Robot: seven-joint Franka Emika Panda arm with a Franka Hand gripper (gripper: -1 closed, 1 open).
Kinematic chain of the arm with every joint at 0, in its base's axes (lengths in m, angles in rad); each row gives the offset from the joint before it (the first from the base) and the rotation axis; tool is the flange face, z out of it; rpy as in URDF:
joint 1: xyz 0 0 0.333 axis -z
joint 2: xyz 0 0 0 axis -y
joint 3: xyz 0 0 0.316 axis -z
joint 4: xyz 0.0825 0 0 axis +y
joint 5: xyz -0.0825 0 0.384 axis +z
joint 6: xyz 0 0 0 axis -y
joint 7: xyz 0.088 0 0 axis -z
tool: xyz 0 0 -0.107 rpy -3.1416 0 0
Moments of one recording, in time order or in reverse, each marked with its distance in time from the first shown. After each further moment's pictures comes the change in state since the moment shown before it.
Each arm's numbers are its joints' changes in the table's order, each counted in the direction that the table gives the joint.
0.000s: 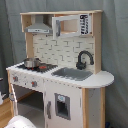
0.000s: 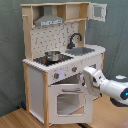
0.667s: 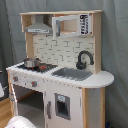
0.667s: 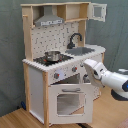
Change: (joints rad) arm -0.018 -0.006 0.102 0.007 -0.017 -0.033 -0.223
